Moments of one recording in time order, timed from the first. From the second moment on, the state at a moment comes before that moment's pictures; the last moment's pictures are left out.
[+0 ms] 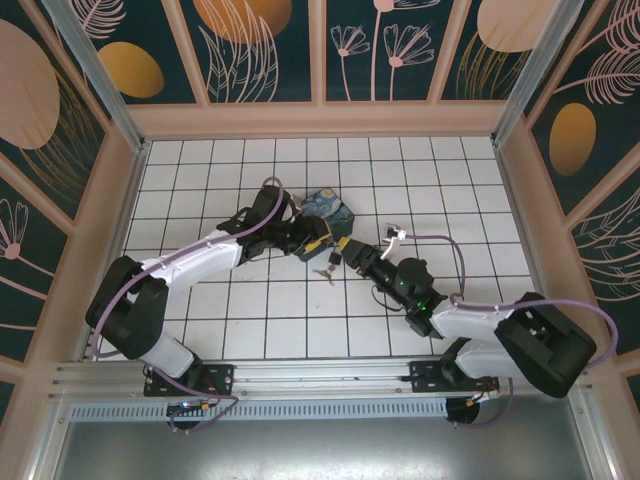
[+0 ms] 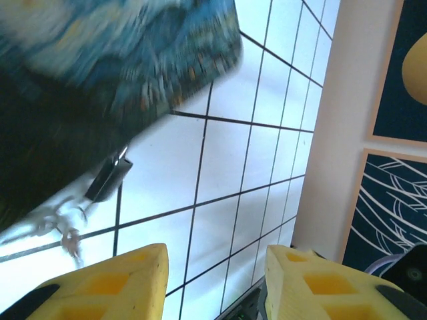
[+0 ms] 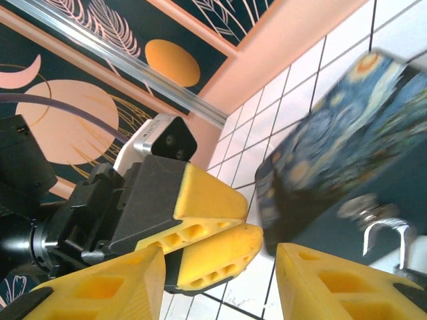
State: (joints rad) left arm -0.63 1.56 0.97 -0.12 0.46 -1.16; right arm 0.79 1.26 0.23 1.01 0.02 0.99
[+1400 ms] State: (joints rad) left arm -0.48 1.90 1.37 -0.47 0.04 -0.39; right arm 0.71 1.72 0.51 0.66 -0.15 1.13
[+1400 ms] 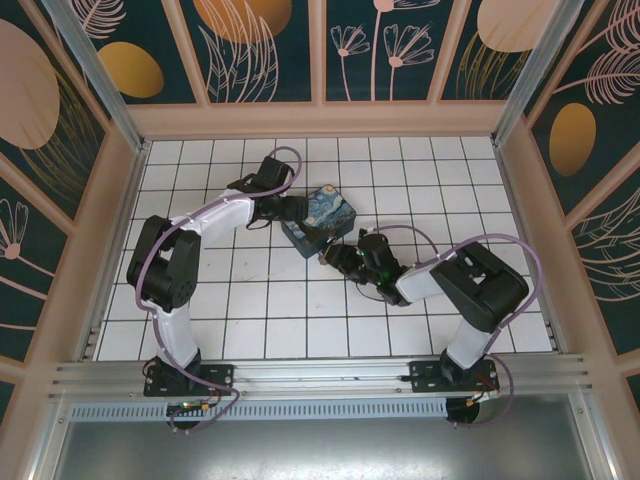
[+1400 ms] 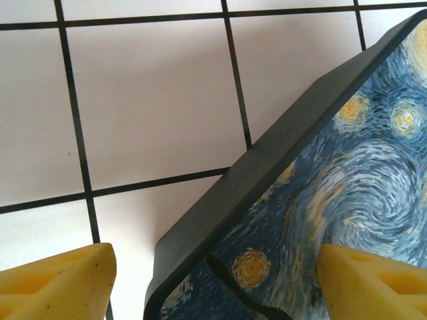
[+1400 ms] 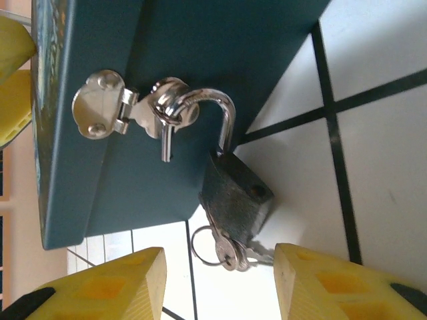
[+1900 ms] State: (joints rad) left arm -0.47 1.91 1.38 -0.46 0.10 -0.34; right arm 0.71 1.82 0.48 0.91 -0.13 1.19
